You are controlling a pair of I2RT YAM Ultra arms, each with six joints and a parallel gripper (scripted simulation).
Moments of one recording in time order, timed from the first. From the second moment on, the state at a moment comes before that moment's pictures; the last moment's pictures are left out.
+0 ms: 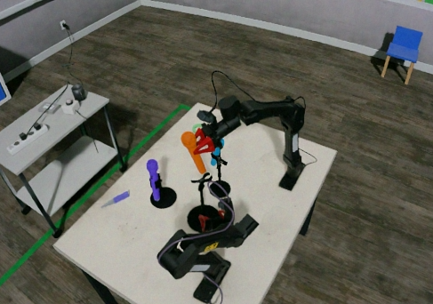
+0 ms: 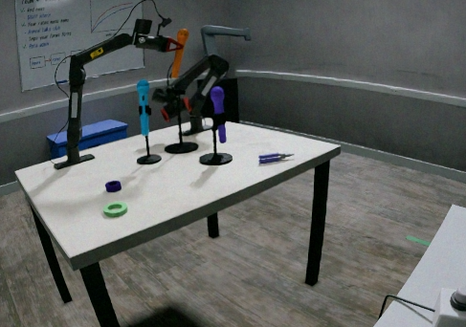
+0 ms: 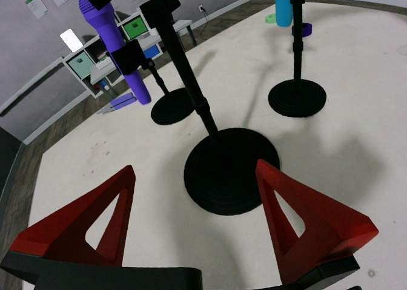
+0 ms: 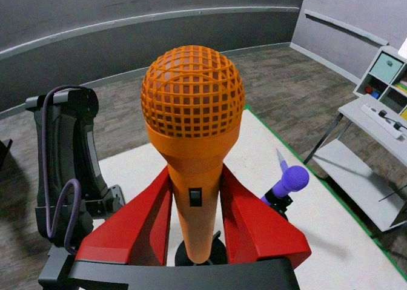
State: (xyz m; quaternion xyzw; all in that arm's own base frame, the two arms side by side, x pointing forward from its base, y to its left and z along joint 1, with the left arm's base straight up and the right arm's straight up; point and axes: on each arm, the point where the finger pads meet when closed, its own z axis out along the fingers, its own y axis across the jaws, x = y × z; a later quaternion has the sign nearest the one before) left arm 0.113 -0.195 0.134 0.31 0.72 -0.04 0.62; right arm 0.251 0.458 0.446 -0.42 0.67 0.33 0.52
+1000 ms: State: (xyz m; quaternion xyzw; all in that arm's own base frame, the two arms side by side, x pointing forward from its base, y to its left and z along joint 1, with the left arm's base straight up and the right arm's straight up) left arm 0.107 -0.190 0.135 0.31 0.72 -0.03 0.62; right arm 0.251 0.458 0.446 -0.42 0.67 0.33 0.52
